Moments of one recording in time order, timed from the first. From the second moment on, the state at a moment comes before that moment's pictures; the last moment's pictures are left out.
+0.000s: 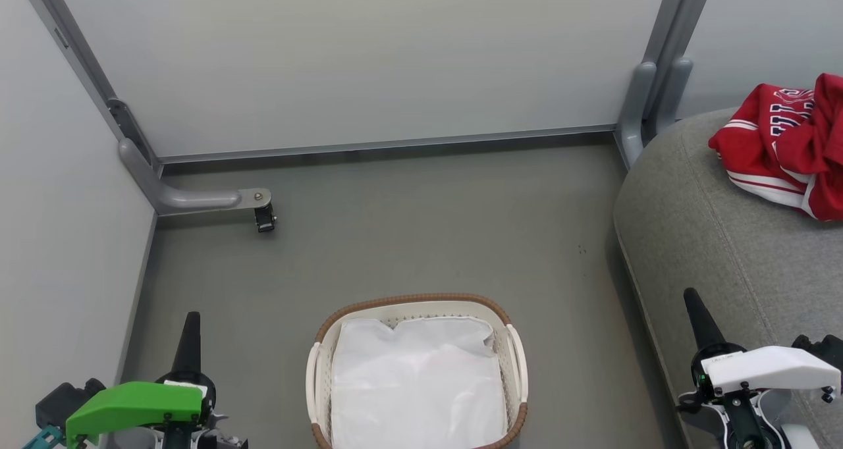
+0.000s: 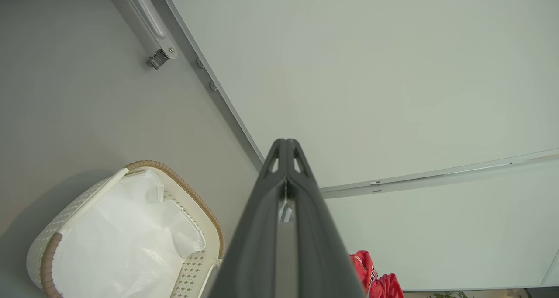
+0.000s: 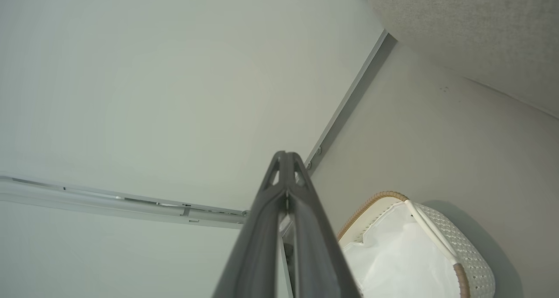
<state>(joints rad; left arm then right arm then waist) -0.05 0.06 0.05 0.27 -1.29 -0.10 0.02 -0.07 -0.04 -0.08 0.24 1.24 0.13 0.02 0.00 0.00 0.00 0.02</state>
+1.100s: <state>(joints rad) -0.09 0.05 0.09 0.26 -1.52 -0.12 0.09 -0.09 -0.05 -0.10 0.24 1.50 0.13 0.09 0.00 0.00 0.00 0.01</state>
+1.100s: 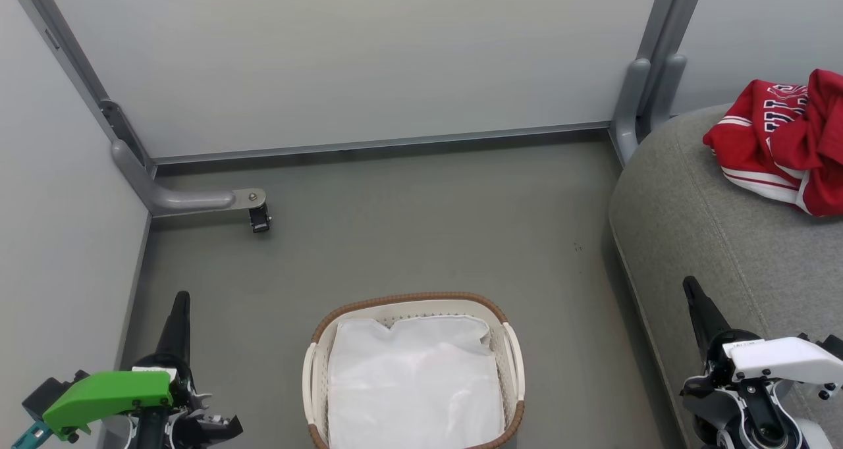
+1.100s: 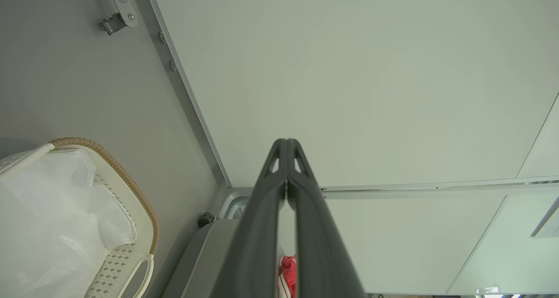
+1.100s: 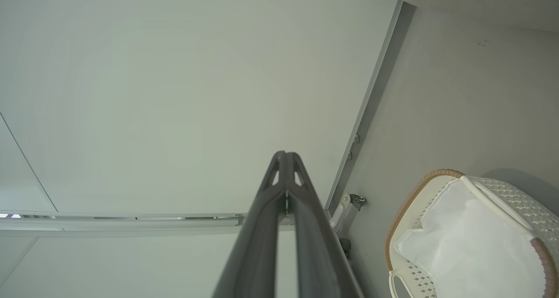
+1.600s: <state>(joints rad) -0.10 0.05 0.11 0.25 -1.60 -0.13 0.11 -0.10 -0.05 -0.11 0.24 1.60 0.13 0.11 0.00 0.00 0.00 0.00</state>
